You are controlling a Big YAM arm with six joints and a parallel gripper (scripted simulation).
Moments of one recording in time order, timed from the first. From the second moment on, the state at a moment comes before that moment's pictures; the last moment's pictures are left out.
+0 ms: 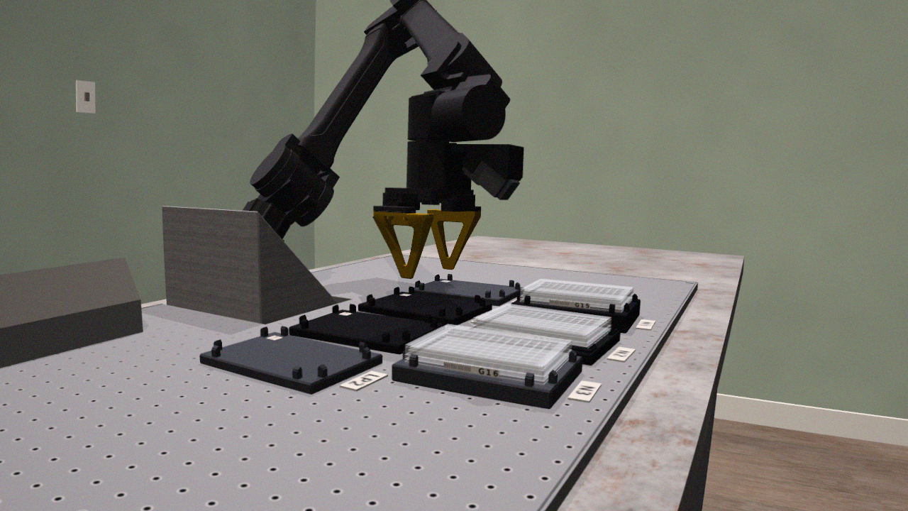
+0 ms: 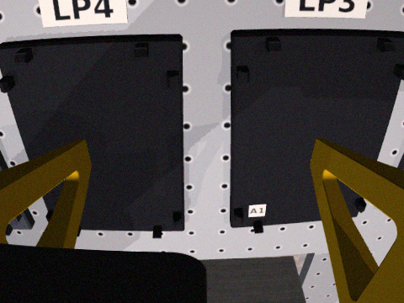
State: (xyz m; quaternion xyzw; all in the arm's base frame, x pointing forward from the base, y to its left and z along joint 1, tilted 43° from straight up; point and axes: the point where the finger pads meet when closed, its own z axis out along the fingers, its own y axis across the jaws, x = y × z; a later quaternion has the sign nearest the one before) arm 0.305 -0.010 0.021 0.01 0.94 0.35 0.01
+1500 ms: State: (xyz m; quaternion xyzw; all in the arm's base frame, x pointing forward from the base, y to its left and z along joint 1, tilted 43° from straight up) arm 0.304 -0.112 -0.069 0.14 0.87 0.35 0.33
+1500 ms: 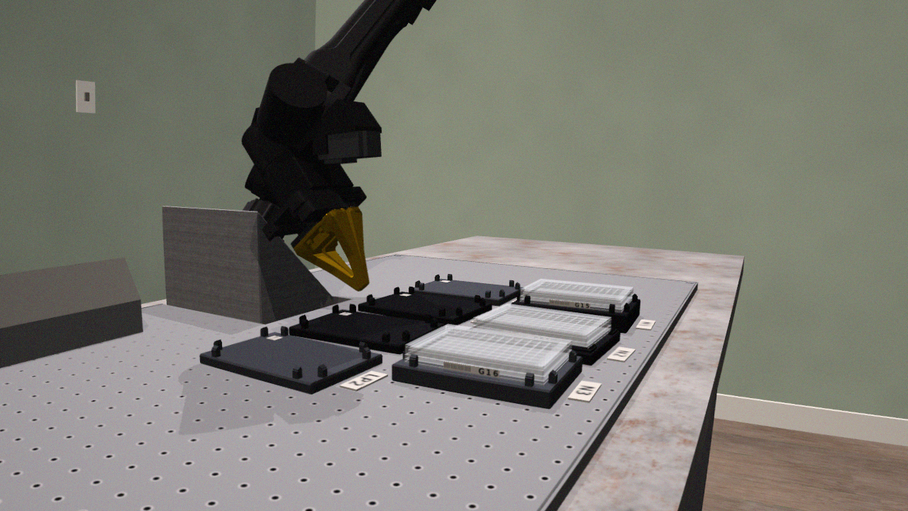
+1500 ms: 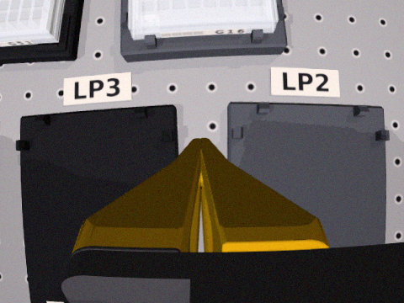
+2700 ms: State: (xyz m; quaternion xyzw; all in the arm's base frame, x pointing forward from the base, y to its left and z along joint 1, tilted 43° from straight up) arm 0.307 -0.084 -0.033 0.11 0.87 0.33 0.34
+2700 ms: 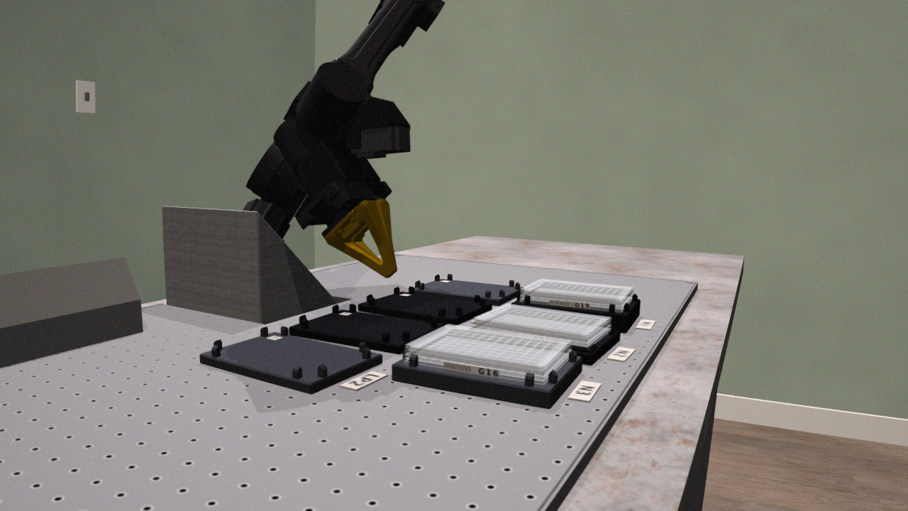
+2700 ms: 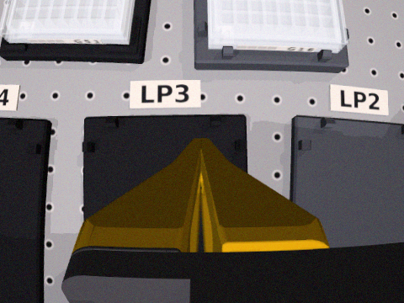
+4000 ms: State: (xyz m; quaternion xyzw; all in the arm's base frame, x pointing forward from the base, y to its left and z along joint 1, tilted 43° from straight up) arm 0.304 0.044 0.081 0.12 0.87 0.33 0.34
